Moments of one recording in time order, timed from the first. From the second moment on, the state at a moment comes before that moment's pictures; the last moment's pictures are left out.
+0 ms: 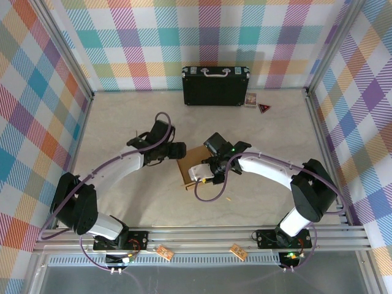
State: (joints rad) left arm -0.55 1.48 1.07 -0.53 -0.05 -0.45; right arm 0.81 1.60 1.10 -0.67 -0.34 -1.13
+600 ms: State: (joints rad) left arm -0.56 1.01 0.78 -0.50 0.02 -0.47; right arm 0.77 1.58 1.13 -0.71 -0.38 -1.14
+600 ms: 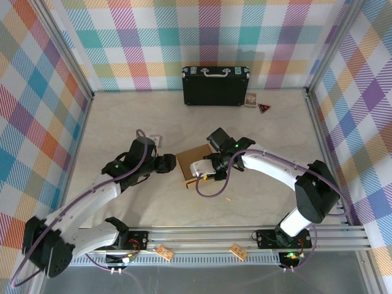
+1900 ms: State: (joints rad) left arm -0.60 0.90 0.53 -0.45 -0.04 -0.76; right arm 0.66 1.69 1.26 -0.87 -0.54 -1.09
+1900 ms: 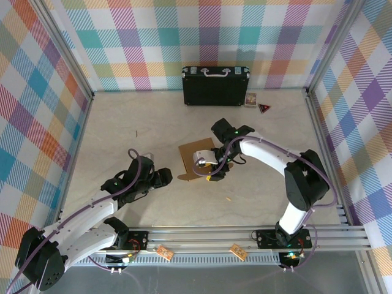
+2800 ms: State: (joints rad) left arm -0.60 1.33 0.70 -0.22 0.11 -0.73; right arm 0.47 1.61 0.97 -0.35 -0.40 -0.03
